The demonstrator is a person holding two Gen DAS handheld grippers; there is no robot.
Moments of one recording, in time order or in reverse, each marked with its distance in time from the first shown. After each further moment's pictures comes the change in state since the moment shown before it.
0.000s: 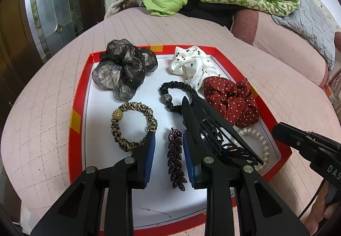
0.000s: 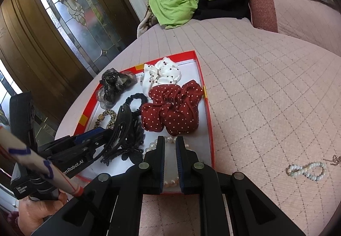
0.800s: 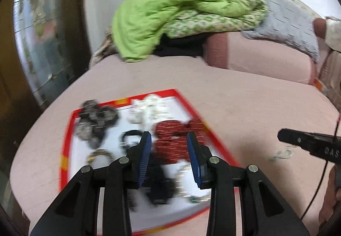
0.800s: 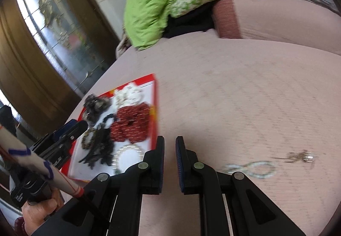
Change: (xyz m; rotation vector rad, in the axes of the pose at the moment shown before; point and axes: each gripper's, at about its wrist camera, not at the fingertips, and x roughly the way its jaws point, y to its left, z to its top) left arm -0.040 -0.096 0.015 0.168 -0.235 -0.015; right arm -0.073 -0.082 0.002 0.125 -0.094 -0.095
